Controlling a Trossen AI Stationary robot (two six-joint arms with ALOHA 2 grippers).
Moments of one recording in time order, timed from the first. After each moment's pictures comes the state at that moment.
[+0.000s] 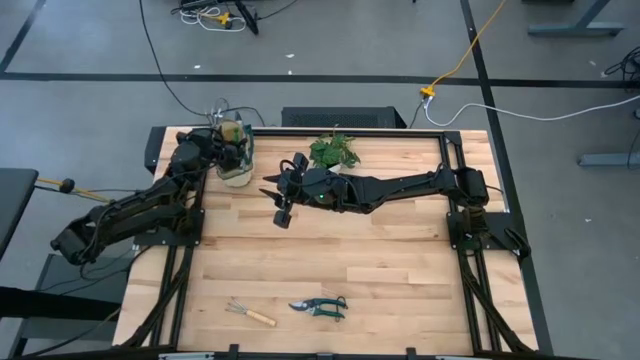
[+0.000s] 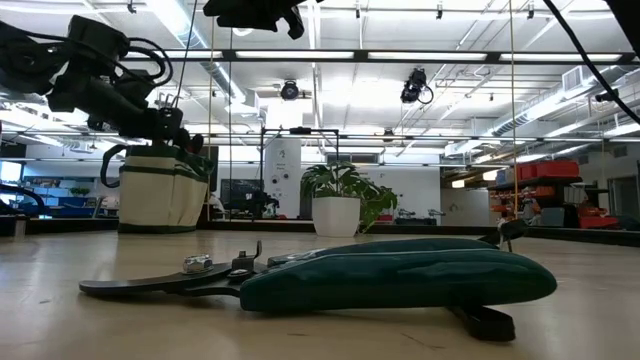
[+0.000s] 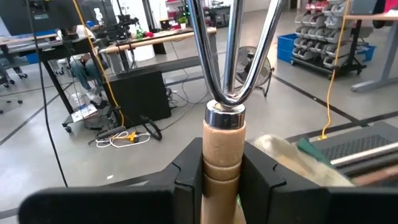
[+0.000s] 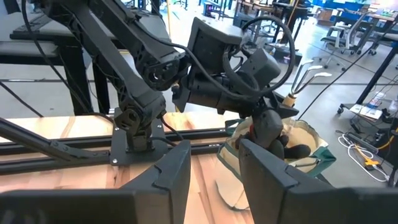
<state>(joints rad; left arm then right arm) 0.87 0.73 0.17 0.46 -0.53 0.07 0.06 1.99 1.74 0.04 0.32 -0.06</state>
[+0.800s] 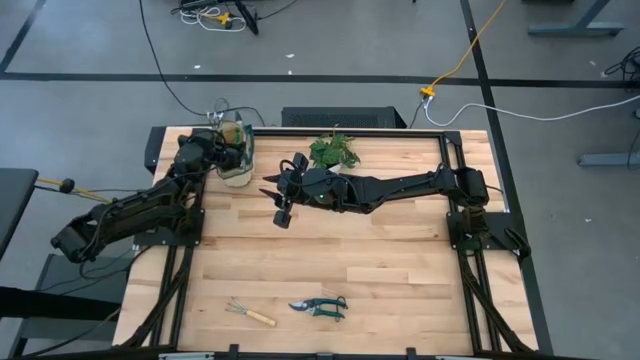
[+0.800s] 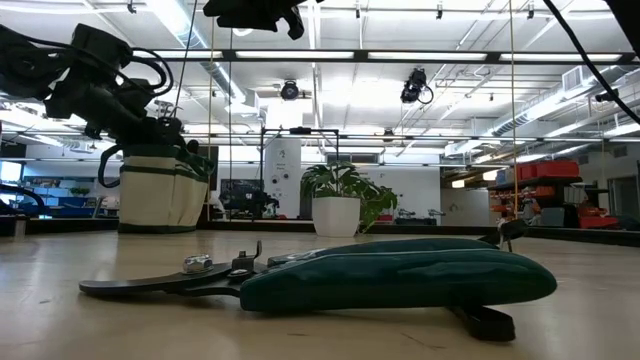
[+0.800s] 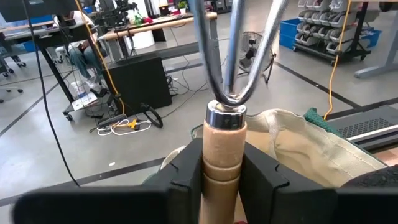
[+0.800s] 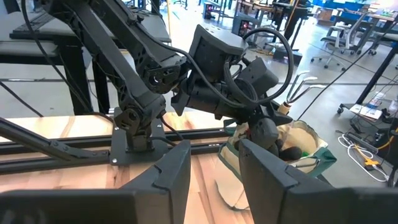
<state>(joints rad) 0.87 0.76 0.15 0.44 -0.53 0.05 0.06 1.99 1.74 0.04 0.32 -0.06</state>
